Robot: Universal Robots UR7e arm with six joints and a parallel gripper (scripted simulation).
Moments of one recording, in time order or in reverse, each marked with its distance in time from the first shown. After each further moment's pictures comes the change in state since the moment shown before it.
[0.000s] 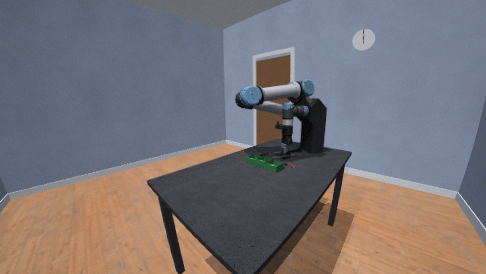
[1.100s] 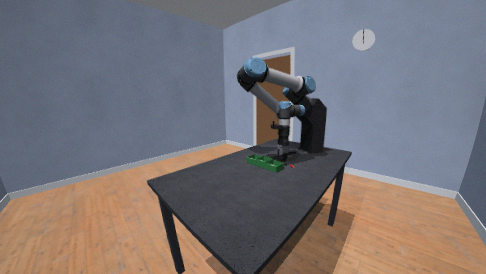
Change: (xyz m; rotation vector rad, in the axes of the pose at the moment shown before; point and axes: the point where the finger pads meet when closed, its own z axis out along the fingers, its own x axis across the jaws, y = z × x) arm -0.039 -0.067 -0.010 0.025 -0.009 0.033
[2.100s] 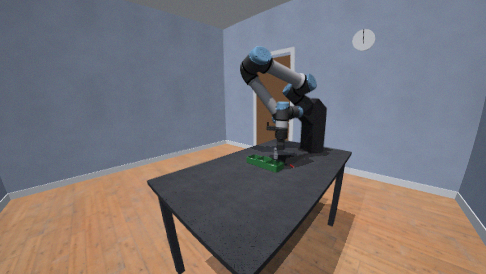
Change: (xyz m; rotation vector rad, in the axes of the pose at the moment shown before) arm -0.042 -0.061 0.004 0.024 -0.027 0.652
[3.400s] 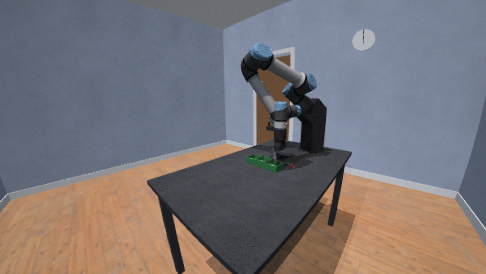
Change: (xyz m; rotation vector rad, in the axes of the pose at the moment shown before) arm 0.003 0.001 0.001 -0.011 0.063 0.566
